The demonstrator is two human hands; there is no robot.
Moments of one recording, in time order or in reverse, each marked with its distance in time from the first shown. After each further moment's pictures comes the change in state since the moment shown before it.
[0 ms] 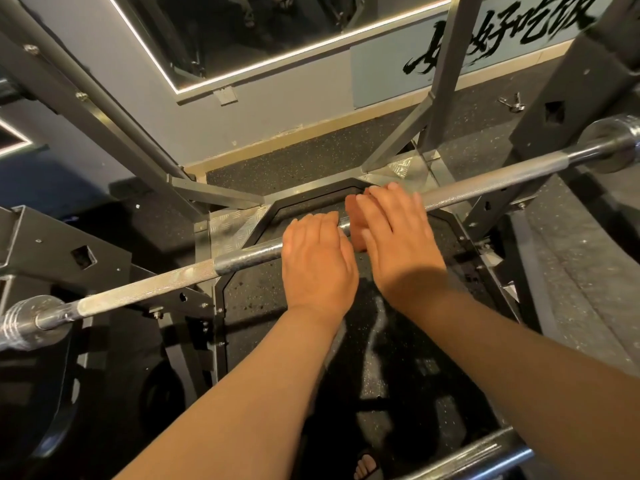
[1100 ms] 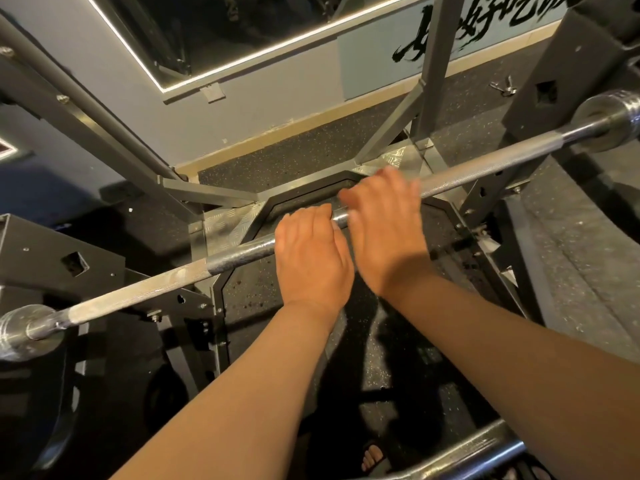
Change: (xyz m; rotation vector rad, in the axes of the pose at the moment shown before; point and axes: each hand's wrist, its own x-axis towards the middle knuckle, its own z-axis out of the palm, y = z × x) left_hand -0.001 0.000 0.002 -0.009 0.018 0.001; right_hand 0.012 -0.013 0.010 -0.025 0.042 0.148
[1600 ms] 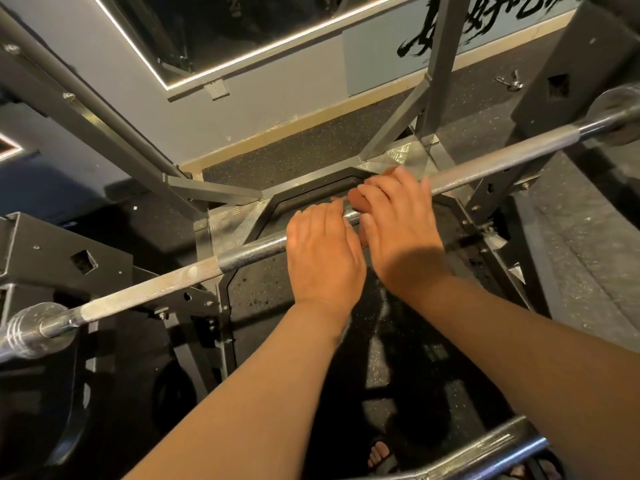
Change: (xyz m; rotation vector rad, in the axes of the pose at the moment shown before) left_hand 0.001 -0.001 -0.002 0.020 -0.014 0.023; right_hand -0.007 0.008 -0.002 -0.005 0.041 -0.113
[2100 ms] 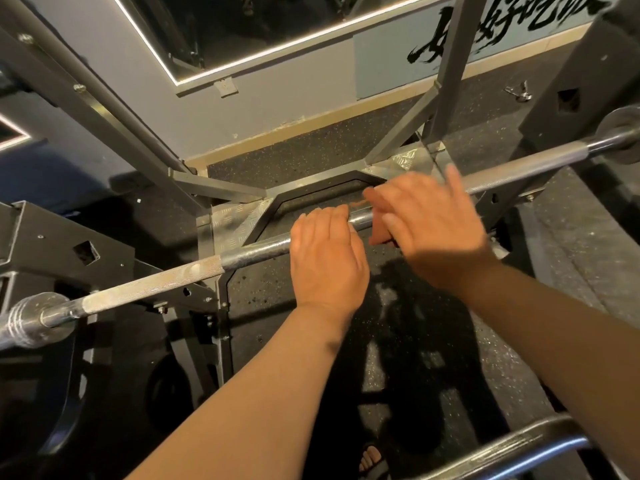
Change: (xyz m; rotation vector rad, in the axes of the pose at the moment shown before) left_hand -0.001 0.001 -0.001 -0.023 -0.005 -0.015; right_hand 0.013 0.041 -0.024 -0.229 -0.205 -0.127
